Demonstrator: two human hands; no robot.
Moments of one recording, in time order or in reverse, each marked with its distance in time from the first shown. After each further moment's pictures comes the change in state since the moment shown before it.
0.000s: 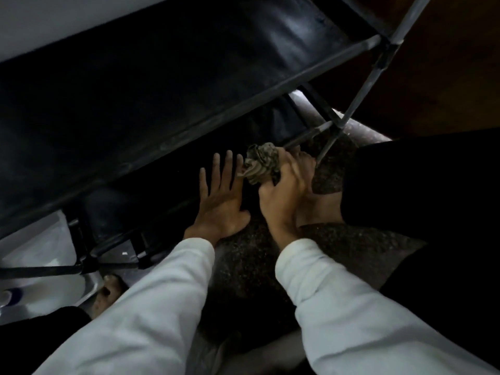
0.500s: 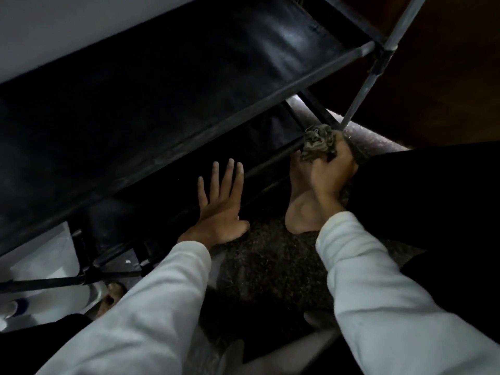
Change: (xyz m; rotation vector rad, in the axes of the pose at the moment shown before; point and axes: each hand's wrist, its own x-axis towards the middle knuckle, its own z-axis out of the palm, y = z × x) left_hand 0.002 0.002 -0.011 -0.024 -0.119 -0.007; right_hand 0.081 0.051 -0.030 0.179 0.142 0.329
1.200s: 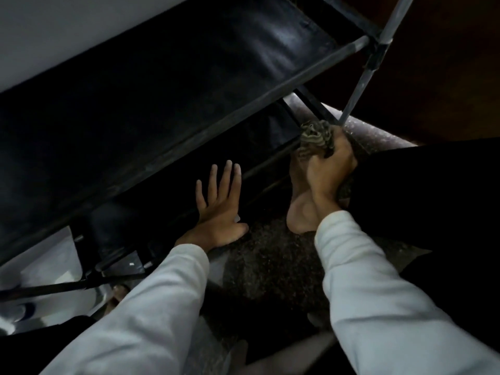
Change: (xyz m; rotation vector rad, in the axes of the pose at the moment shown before) left_hand -0.002 0.006 -0.004 -0.029 -0.041 -0.005; right_hand 0.000 -0.008 0.001 -0.013 0.038 -0.015
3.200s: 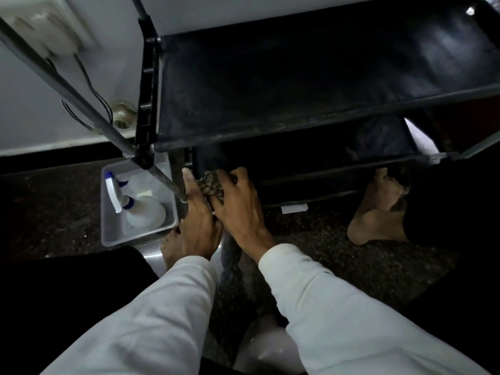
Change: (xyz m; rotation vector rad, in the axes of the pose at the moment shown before) left_hand -0.162 -0.126 0.048 -0.572 0.693 -0.557; right_hand -0.282 -0.080 0.084 -0.224 -0.971 -0.741
